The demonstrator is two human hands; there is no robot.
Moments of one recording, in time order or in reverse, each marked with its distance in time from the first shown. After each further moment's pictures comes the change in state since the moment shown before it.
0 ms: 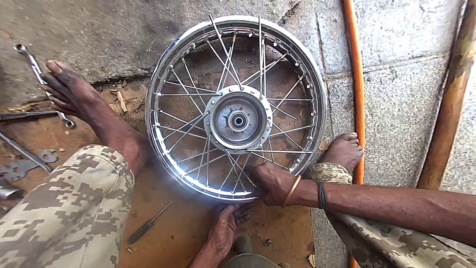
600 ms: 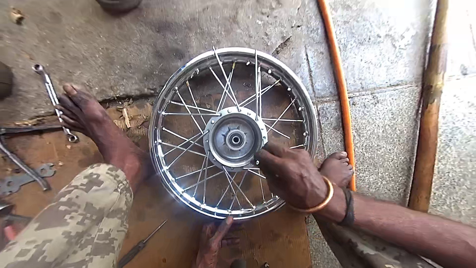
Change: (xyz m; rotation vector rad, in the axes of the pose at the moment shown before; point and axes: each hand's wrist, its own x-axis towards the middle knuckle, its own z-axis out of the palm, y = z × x) left_hand -0.008 0.023 -0.007 0.375 -0.170 0.160; right_hand -0.031 -0.009 -0.070 -0.341 0.861 -0.291
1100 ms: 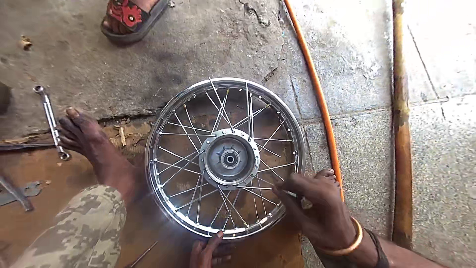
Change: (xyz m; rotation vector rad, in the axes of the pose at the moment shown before) left_hand -0.002 0.017 0.010 0.035 0.193 -0.081; right_hand -0.048 0.004 -0.022 0.384 0.135 0.178
